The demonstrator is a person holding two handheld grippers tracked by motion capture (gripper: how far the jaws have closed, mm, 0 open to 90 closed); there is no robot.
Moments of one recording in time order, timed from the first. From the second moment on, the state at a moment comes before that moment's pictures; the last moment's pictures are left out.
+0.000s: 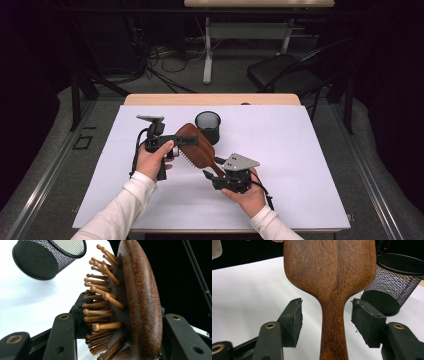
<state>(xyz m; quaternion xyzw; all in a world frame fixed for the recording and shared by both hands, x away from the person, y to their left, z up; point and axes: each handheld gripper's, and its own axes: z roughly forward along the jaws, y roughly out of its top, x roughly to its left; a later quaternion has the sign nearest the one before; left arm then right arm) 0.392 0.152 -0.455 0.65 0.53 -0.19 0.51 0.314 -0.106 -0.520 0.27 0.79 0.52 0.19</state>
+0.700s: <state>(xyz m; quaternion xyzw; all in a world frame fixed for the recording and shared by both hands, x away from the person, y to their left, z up) 0.394 0.161 -0.454 0.64 0.54 -0.18 0.51 0.322 -0.115 -0.516 0.30 0.79 0.51 0.15</state>
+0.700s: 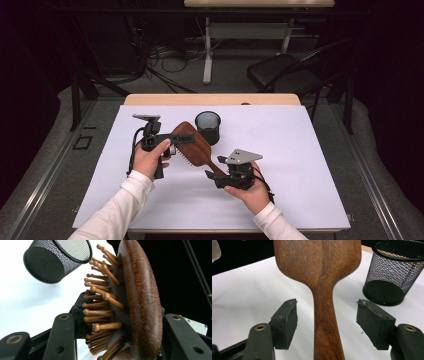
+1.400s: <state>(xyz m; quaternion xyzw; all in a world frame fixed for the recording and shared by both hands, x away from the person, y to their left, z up) 0.401 0.171 -0.453 0.63 0.57 -0.17 0.50 0.324 -0.122 -0.505 0.34 0.78 0.50 0.16</state>
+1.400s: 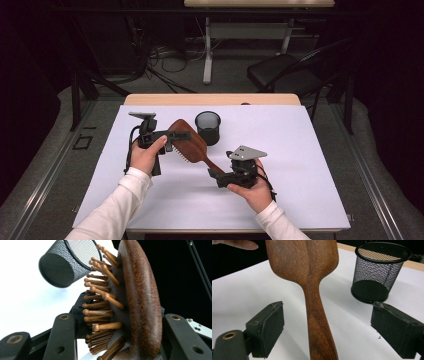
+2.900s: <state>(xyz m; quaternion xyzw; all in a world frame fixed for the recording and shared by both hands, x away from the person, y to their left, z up) 0.406 0.181 -0.451 0.61 0.57 -0.14 0.53 0.325 -0.128 -0.501 0.35 0.78 0.50 0.15</state>
